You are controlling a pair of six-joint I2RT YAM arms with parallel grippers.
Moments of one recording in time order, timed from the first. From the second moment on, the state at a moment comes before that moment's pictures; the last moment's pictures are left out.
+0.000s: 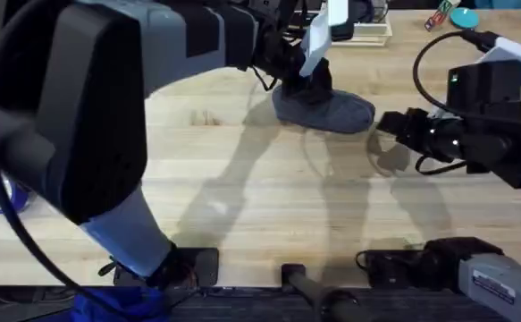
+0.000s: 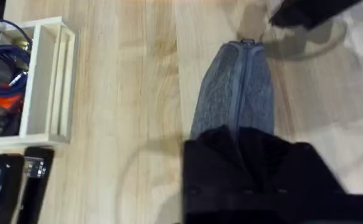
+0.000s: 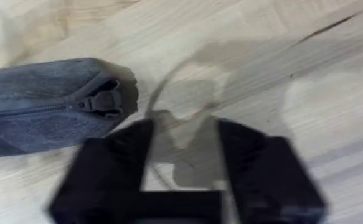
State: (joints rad) left arm -0.49 1.90 1.32 -0.38 0.71 0.98; right arm 0.07 1.08 0.56 -0.48 0.16 0.50
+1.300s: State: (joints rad) left arm -0.48 1.51 1.32 -0.80 0.45 0.57; right arm 0.07 0.78 0.69 -0.70 -0.04 0.36
